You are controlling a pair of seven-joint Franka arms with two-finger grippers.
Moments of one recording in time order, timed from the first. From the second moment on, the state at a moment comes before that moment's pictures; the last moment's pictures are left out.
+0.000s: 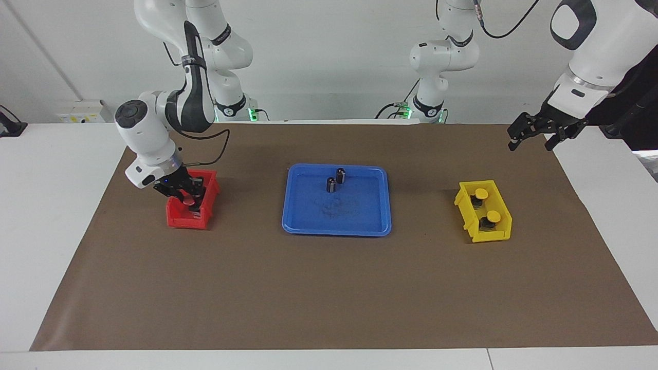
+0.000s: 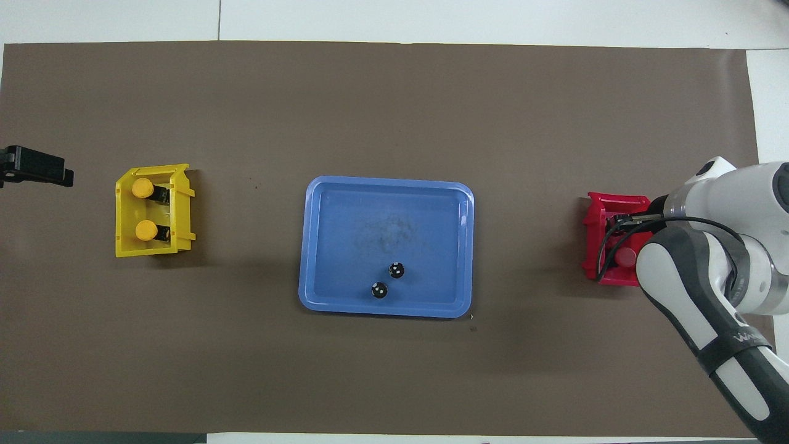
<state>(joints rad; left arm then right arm) -0.02 -0.02 0.00 -1.68 -0.02 1.72 0.06 0.02 0.02 -0.09 -2.25 0.03 2.28 -0.12</state>
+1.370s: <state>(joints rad) -0.02 0.18 0.00 -2.01 -0.02 2.25 0.06 0.66 0.39 -0.08 -1.61 0.05 1.98 0.76</state>
